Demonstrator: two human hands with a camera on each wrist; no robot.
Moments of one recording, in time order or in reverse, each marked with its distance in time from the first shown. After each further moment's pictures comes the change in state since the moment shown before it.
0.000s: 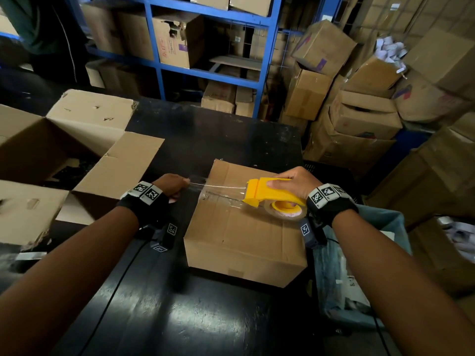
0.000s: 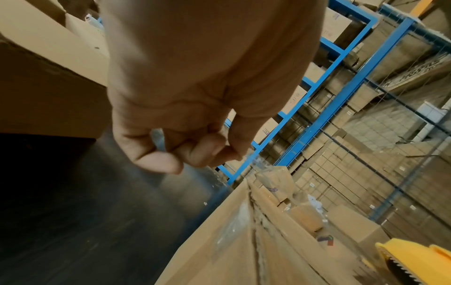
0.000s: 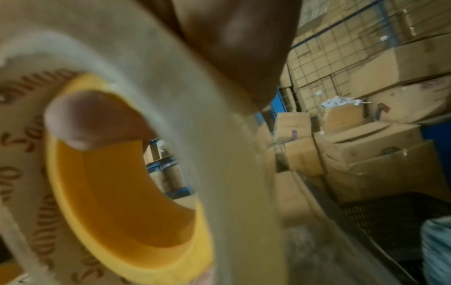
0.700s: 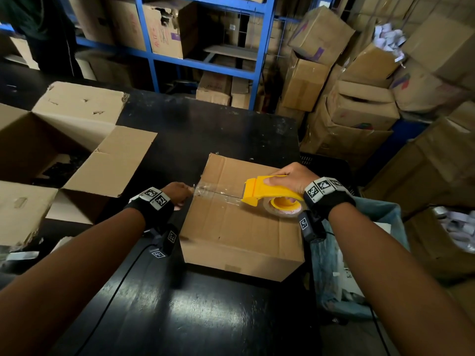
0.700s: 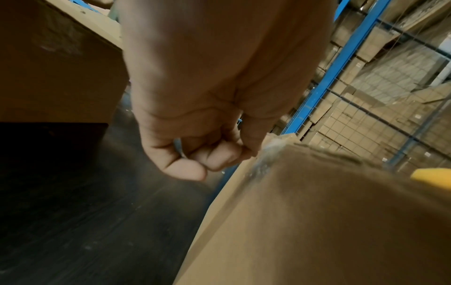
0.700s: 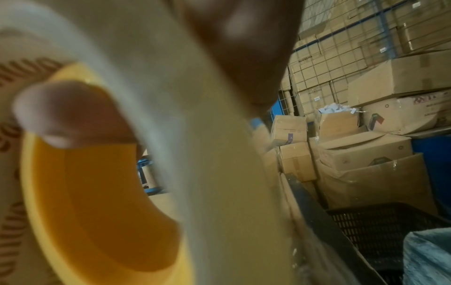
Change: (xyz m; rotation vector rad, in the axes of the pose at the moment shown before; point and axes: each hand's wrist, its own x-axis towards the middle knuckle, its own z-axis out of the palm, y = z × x) left_hand 0.017 -0.021 0.033 0.168 -0.170 -0.050; right_hand 0.008 0.009 0.000 -0.043 -0.044 0.079
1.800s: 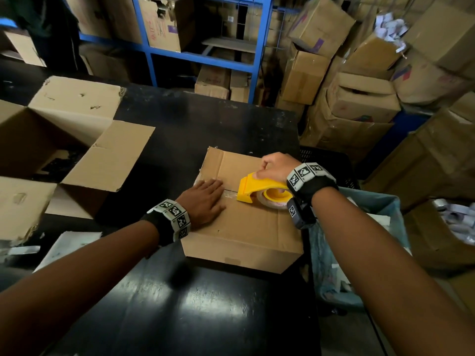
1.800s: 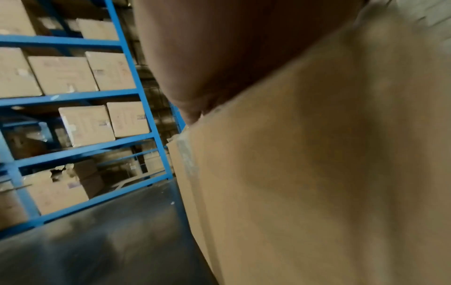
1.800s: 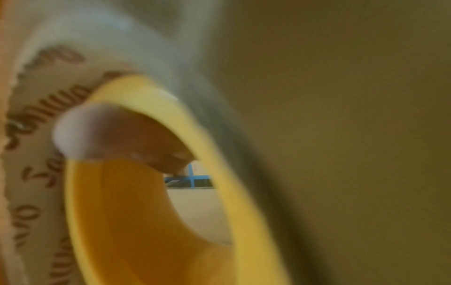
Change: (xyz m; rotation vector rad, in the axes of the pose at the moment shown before) left_hand -0.029 -0.002 0.053 1.179 0.119 0.699; right_hand 0.013 -0.030 0.014 -0.259 -0.024 0.004
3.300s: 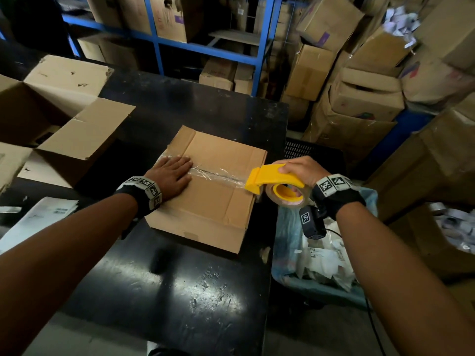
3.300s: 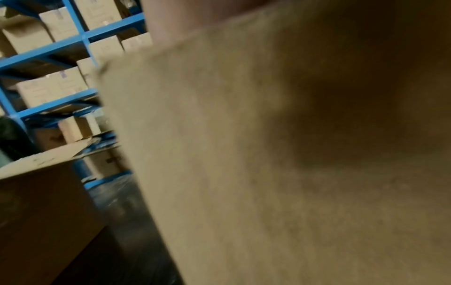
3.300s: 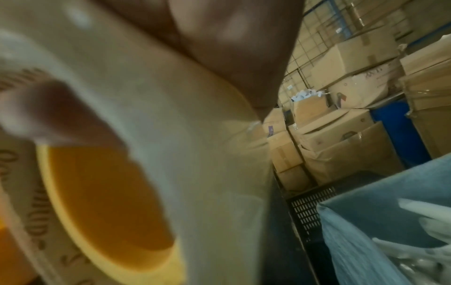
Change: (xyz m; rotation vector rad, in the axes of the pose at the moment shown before) left_hand 0.005 0.039 -0.001 -0.082 -0.024 -0.285; right_hand -0.082 0.144 -0.047 0.539 -0.009 0.016
